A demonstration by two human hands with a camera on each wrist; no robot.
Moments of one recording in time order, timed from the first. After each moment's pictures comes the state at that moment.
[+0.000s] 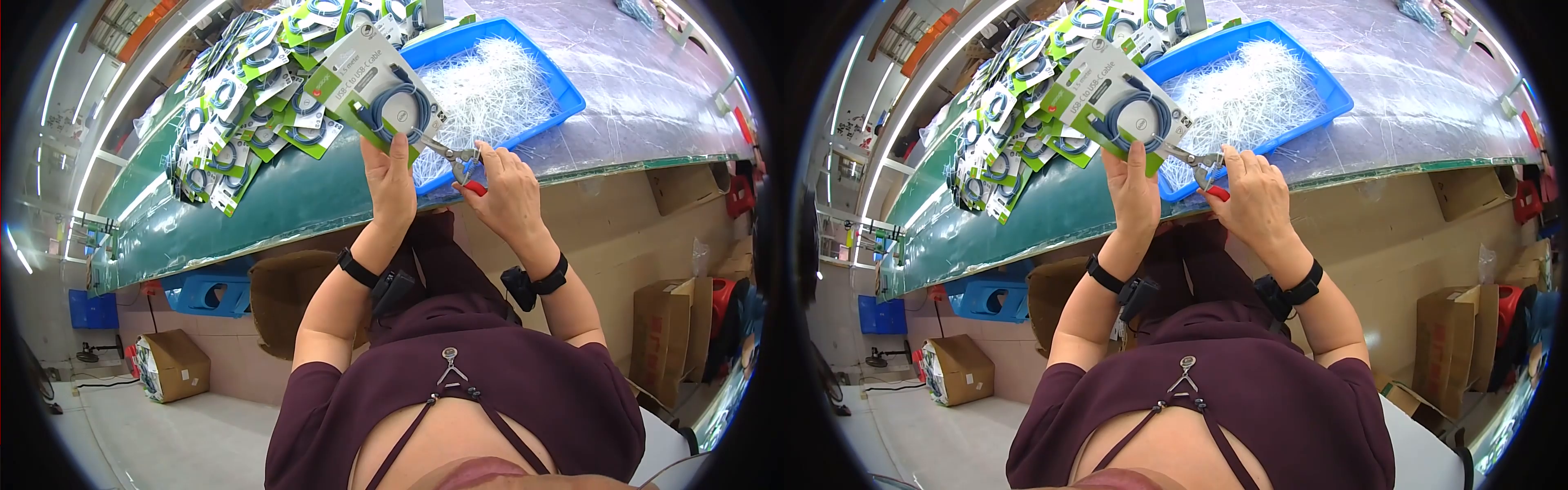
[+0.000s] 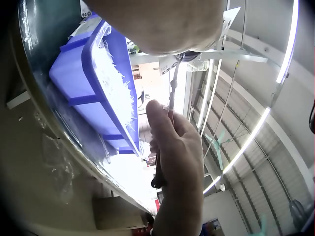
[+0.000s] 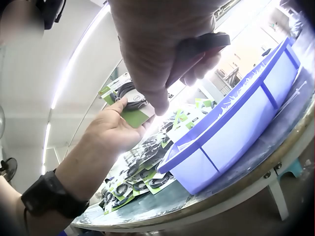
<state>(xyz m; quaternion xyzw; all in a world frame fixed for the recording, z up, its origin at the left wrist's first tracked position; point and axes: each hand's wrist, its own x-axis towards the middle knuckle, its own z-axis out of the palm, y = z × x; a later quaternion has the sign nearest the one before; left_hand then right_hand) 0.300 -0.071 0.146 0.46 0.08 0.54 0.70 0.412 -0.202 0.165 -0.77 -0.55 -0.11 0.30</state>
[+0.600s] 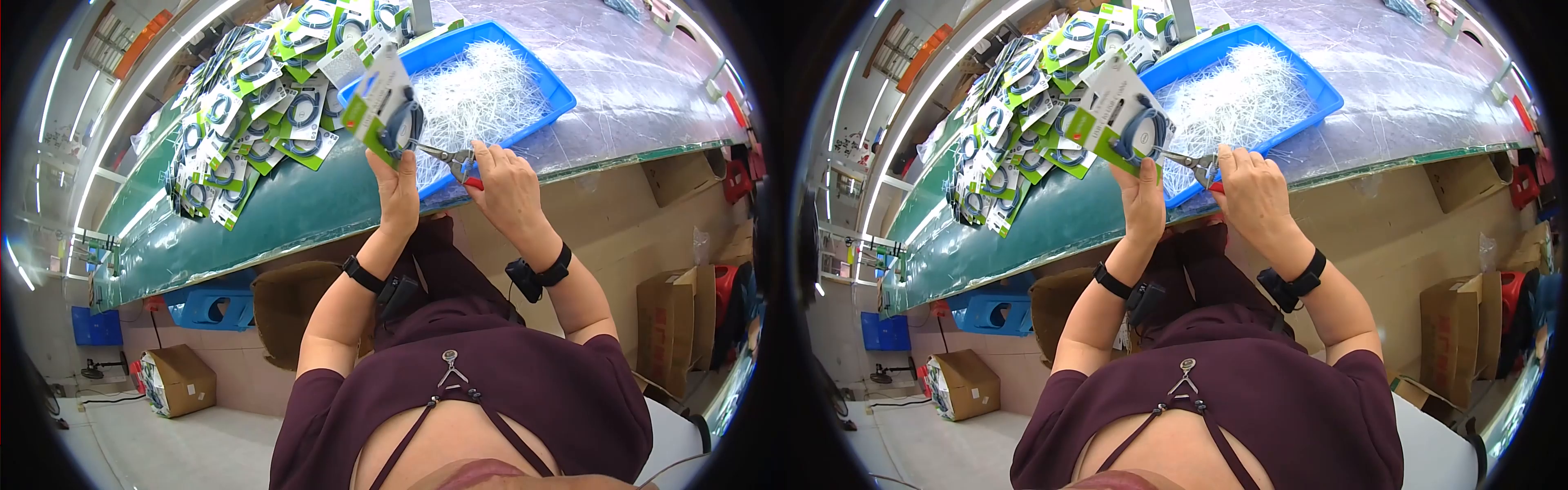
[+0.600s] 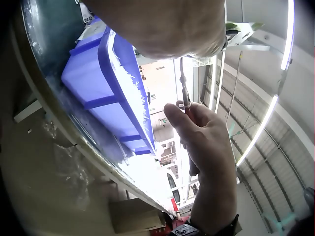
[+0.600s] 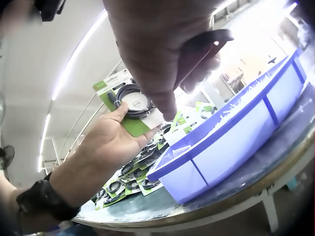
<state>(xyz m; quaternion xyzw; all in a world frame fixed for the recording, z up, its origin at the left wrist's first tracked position) 0.302 -0.073 0.129 0.54 0.11 0.51 0.66 0.420 -0.201 0.170 -0.77 -0.57 -0.16 0.22</state>
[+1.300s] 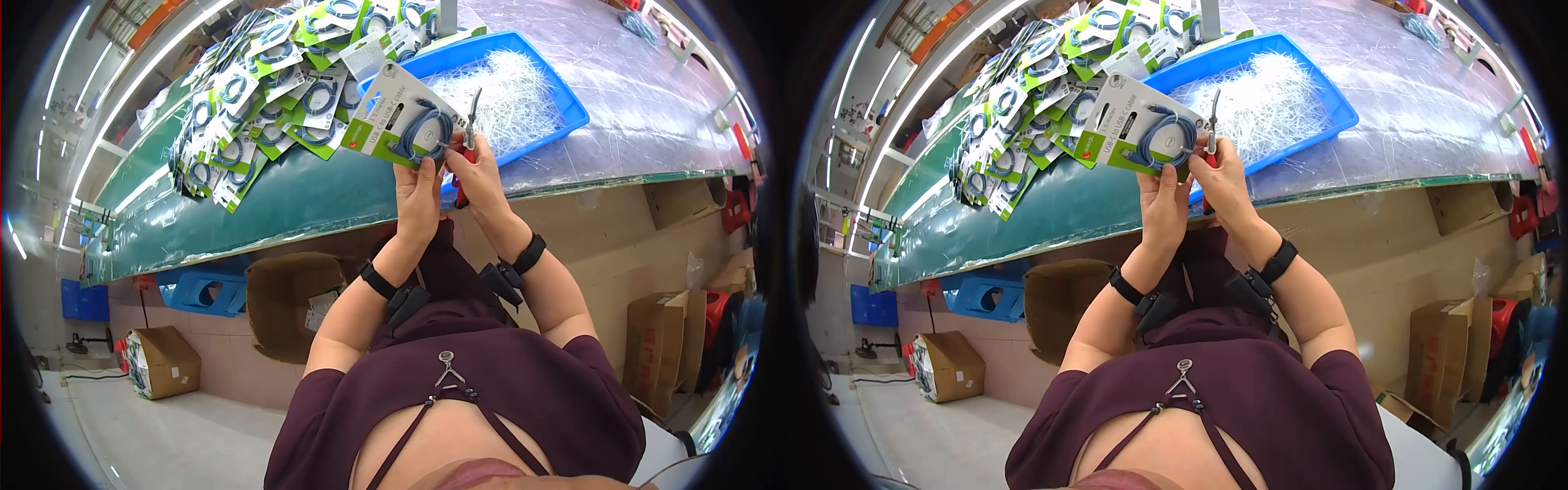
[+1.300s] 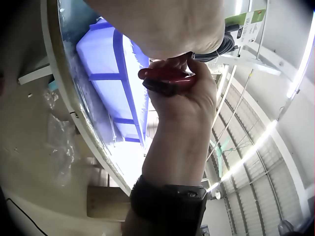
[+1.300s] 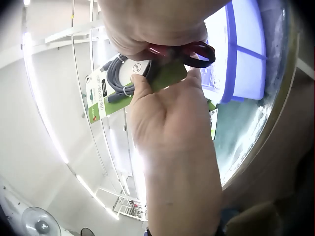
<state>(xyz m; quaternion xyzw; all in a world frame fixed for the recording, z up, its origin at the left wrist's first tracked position) 0.300 -0.091 0.126 0.42 0.02 0.50 0.76 0.388 -0.133 0.153 -0.48 -0.26 0.37 0.75</state>
